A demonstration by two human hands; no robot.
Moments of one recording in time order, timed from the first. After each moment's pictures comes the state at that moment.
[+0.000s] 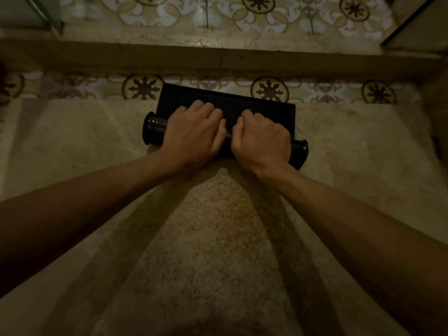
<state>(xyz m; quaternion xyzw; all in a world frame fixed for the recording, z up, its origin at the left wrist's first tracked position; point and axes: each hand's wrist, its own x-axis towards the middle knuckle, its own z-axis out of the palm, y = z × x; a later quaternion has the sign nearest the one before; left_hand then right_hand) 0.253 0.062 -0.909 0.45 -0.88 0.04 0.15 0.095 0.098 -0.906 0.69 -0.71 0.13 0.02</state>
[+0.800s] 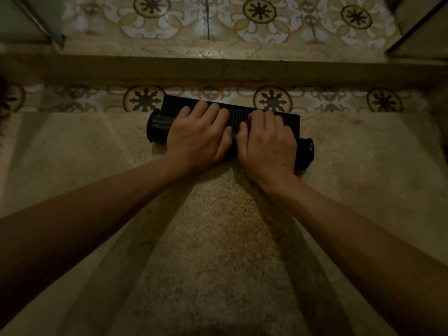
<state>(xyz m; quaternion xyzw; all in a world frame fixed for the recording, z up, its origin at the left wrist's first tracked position) 0.249 0.043 -0.917 0.43 -0.88 0.09 0.16 0.091 0.090 -0.914 0.68 -0.71 0.14 0.09</state>
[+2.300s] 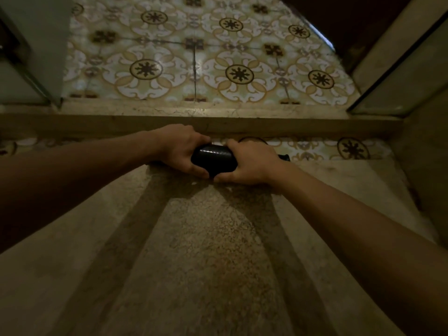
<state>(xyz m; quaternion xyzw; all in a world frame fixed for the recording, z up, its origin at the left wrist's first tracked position) 0.250 -0.081 -0.876 0.30 -0.94 -0.13 -0.09 0.040 -0.009 -0.882 0.80 -0.59 -0.07 -0.13</state>
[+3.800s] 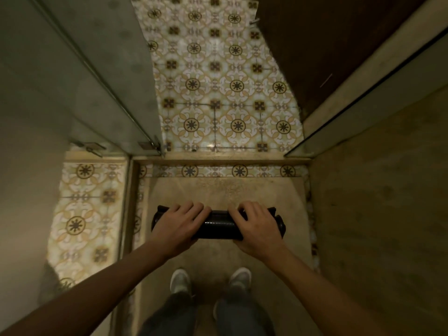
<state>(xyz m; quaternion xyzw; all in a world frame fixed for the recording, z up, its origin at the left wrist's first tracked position) 0.334 0.170 -0.311 0.38 -0.91 -0.12 -0.09 0.093 0.209 -0.323 0.82 -0.56 0.01 -0.16</state>
